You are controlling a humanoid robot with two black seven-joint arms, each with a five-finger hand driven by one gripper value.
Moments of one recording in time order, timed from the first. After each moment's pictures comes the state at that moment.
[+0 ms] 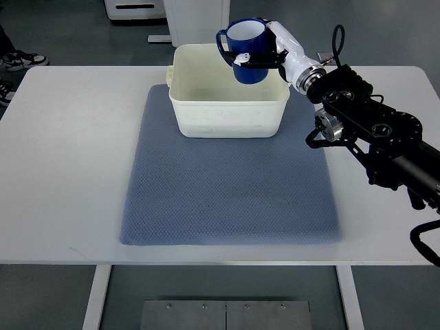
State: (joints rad) left arm 0.02 0.00 -0.59 -0.14 0.40 -0.04 0.00; right arm 1.11 -0.05 0.51 0.72 -0.66 -0.11 0.16
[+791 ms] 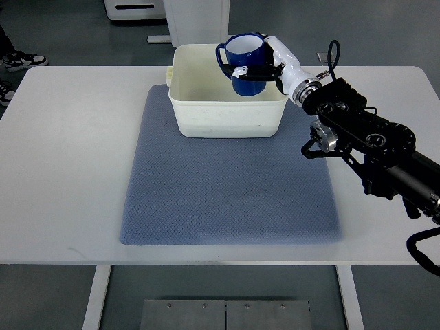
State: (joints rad) left arm 0.02 0.00 -0.59 -0.14 0.40 -0.04 0.00; right arm 1.07 -0.04 0.51 0.73 -0.66 -0.13 0.16
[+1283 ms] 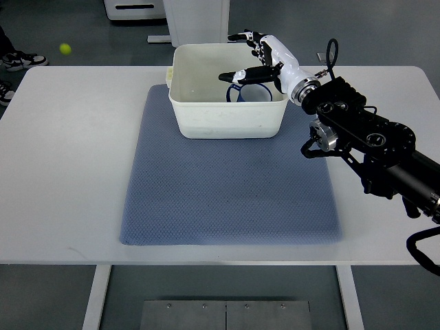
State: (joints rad) left arm 0.02 0.00 -0.59 -0.14 0.40 -0.04 0.00; right arm 1.07 -0.04 0.51 0.73 -0.66 -0.12 0.16
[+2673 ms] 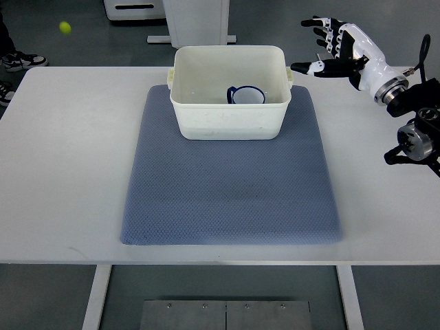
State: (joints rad) left arm 0.02 0.00 -0.59 -0.14 0.40 -0.04 0.00; right arm 0.88 -0.48 0.62 1.17 -0.60 -0.12 0.16
